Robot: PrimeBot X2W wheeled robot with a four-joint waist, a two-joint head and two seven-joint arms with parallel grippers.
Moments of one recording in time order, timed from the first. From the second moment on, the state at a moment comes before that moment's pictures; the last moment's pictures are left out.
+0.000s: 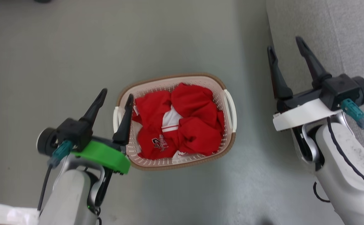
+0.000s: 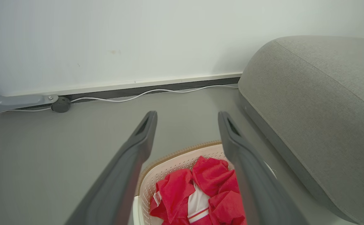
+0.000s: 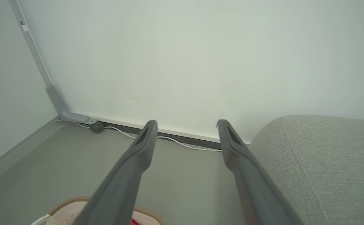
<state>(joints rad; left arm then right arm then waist) -0.26 0.08 -0.29 0.11 -0.29 -0.12 -0.17 -0.38 -0.25 0.39 0.10 0.22 -0.12 -0.25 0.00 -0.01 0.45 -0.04</state>
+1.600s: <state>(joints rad) -0.64 0.34 -0.41 0.24 -0.23 -0.13 0.20 -0.67 -0.07 0.36 0.00 0.17 -0.11 -0.26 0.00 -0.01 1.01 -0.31</state>
